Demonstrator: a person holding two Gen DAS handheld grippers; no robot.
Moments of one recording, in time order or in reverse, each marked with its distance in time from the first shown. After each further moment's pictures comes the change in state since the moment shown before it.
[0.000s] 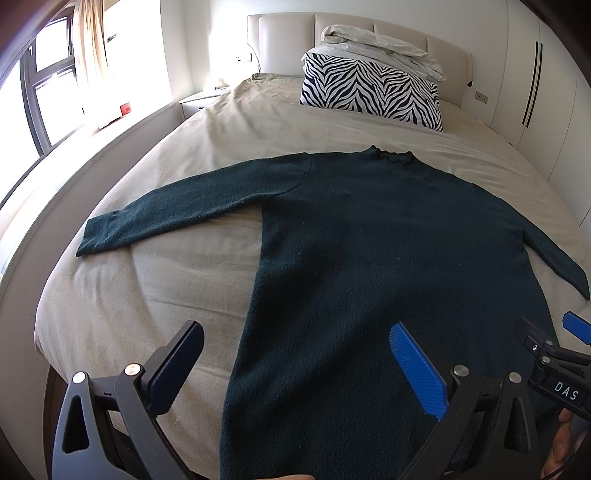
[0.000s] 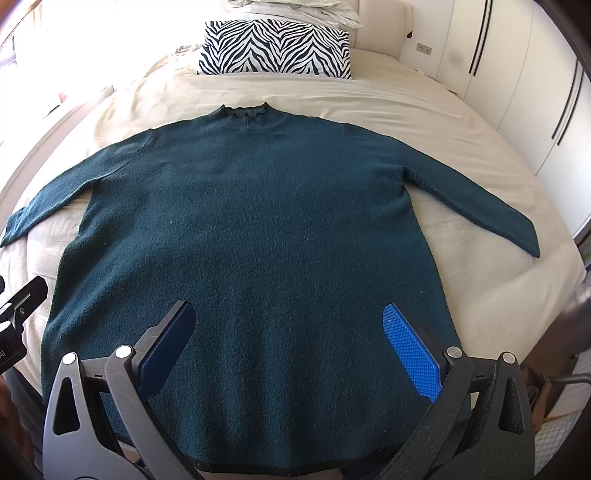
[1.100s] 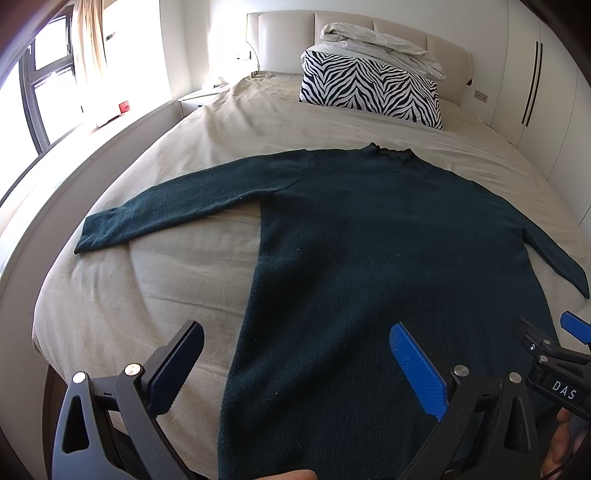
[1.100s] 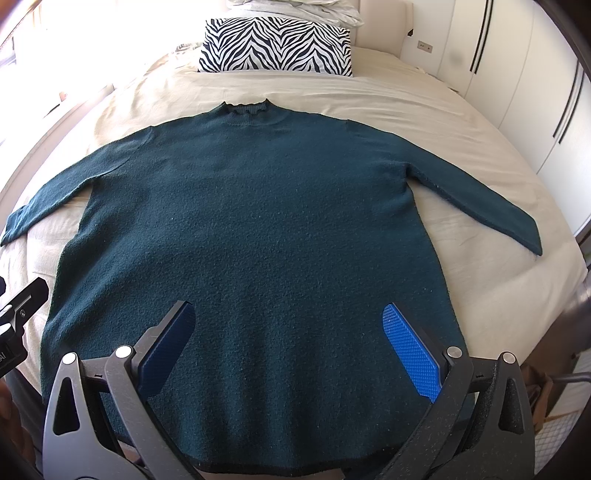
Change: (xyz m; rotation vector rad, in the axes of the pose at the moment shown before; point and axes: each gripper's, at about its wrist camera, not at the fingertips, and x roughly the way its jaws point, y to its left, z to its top) left arm 0.010 -0.001 -0.017 -0.001 0.007 -0.001; right arm 0.004 0.004 -0.004 0.002 0.007 0.000
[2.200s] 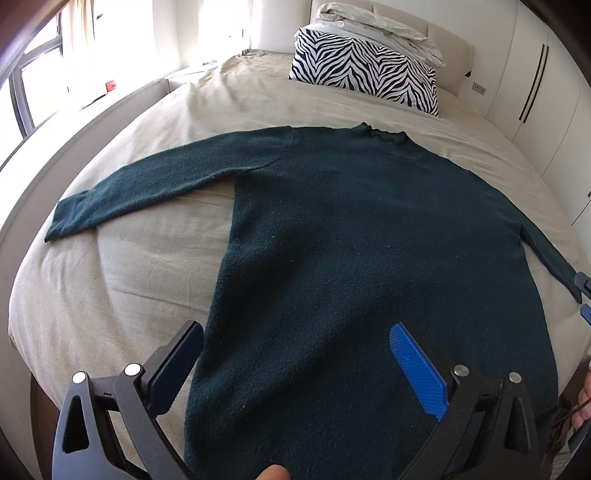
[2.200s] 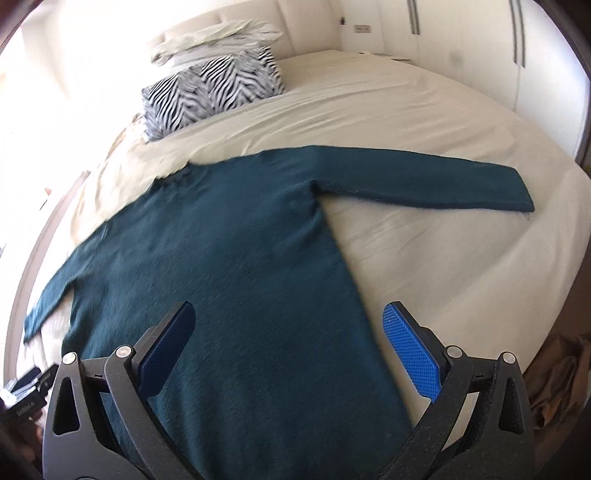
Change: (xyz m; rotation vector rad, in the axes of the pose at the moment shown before) left arm 0.035 -0.009 0.018 -0.038 0.109 -0.070; right arm 0.019 -0.197 0.018 0.425 -0.112 0.117
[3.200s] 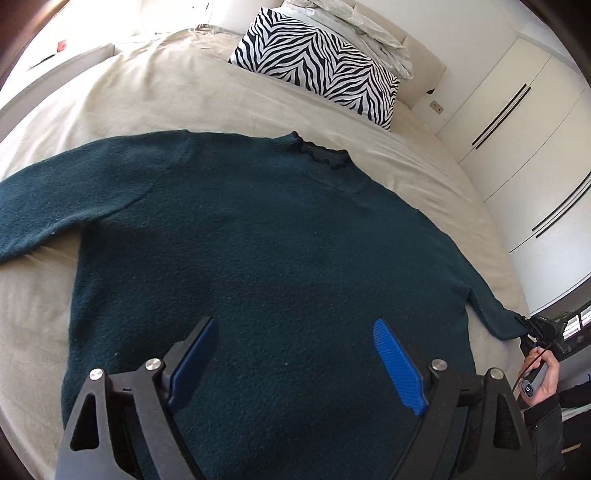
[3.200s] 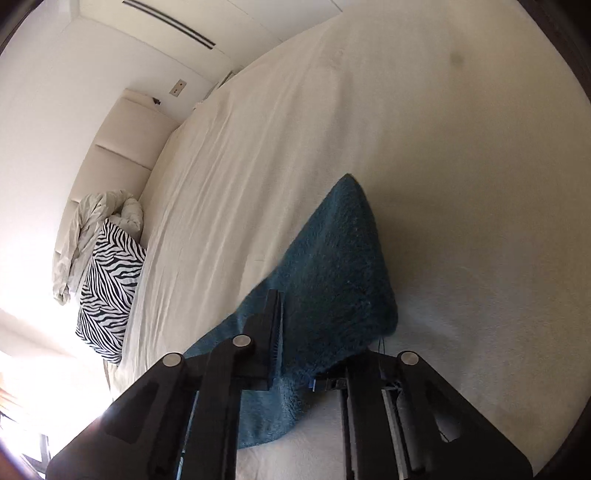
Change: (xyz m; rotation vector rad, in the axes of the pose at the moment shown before) left arm 0.086 -0.050 0.096 -0.064 0.038 -0.360; right arm 0.135 -0.286 0.176 0.671 -0.134 0.028
